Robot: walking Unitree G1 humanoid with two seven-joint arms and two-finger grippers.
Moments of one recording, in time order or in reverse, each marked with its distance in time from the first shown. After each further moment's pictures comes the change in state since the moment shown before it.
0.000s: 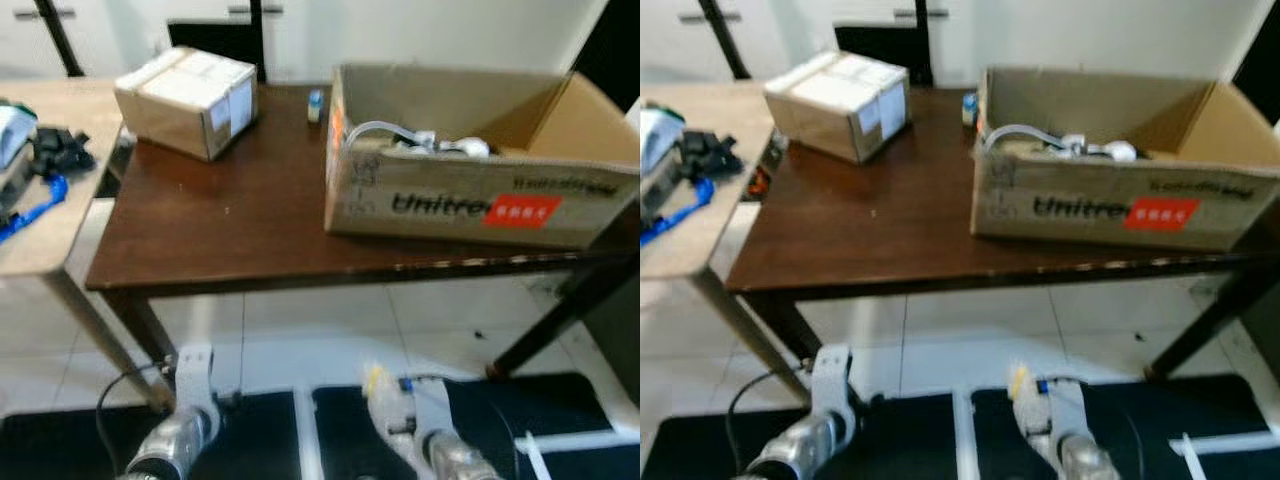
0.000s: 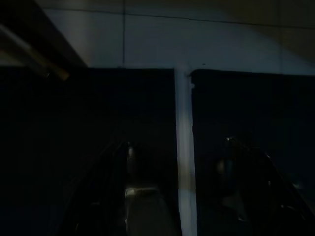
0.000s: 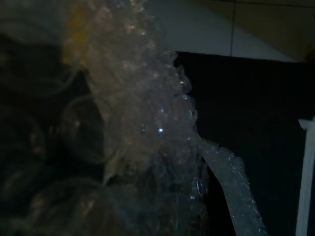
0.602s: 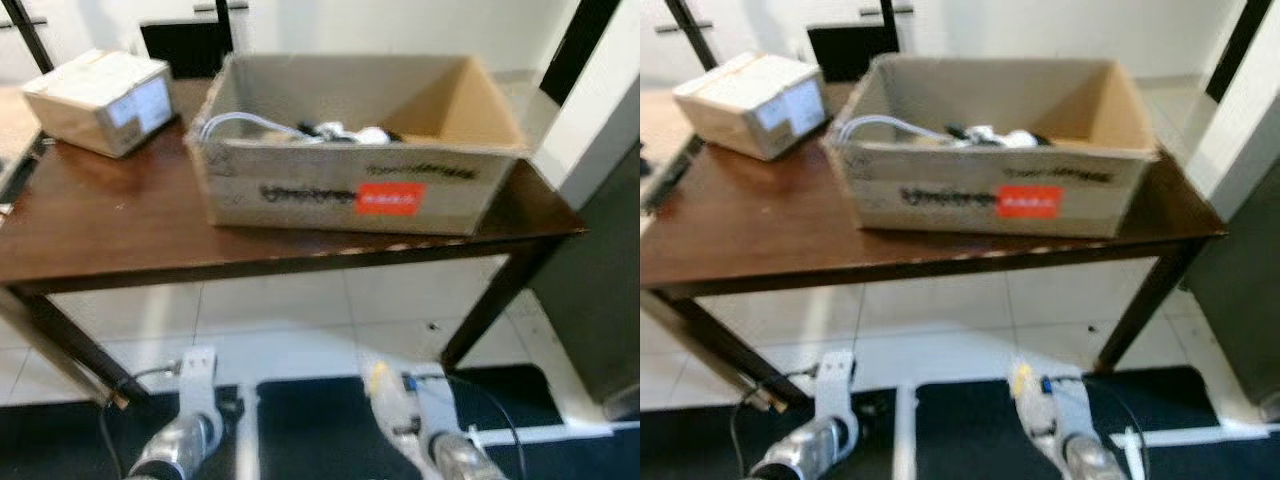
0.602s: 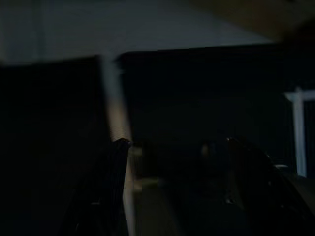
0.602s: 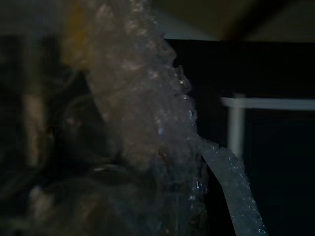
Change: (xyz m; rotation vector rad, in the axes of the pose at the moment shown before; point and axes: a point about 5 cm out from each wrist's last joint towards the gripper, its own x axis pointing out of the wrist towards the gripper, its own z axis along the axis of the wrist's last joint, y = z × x) left arm 0.003 -0.011 0.001 0.093 0.024 -0.049; right arm -0.002 -0.014 -0.003 0.003 0.009 -0.035
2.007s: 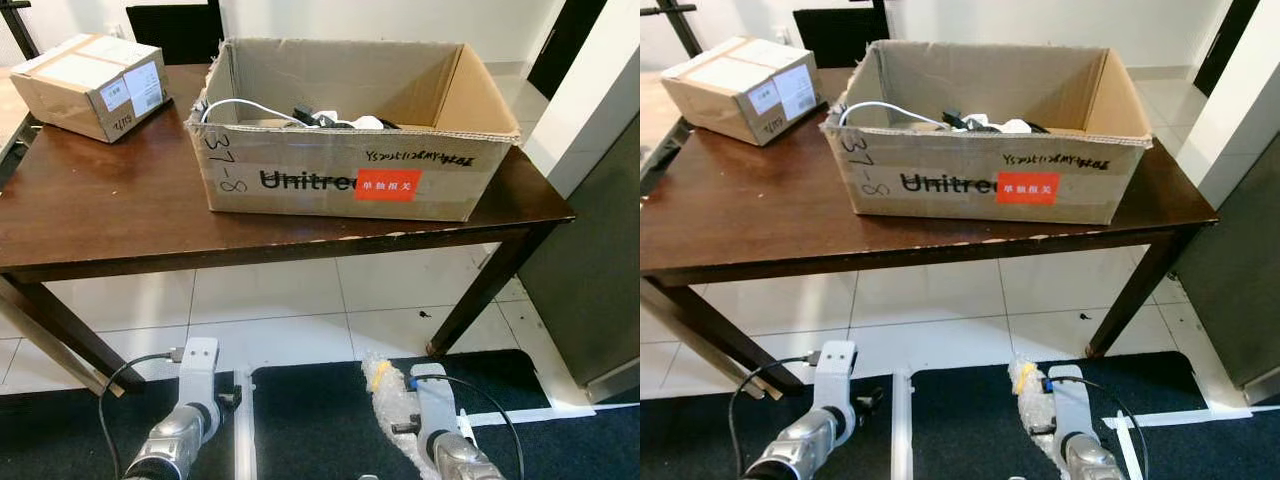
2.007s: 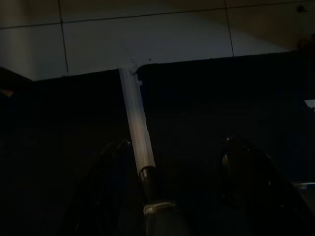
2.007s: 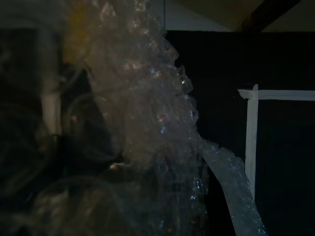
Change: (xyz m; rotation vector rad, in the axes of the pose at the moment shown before) left arm -0.005 0.011 0.006 0.031 -0.096 0.043; right arm 0.001 0.008 0.002 0.013 -0.019 0.018
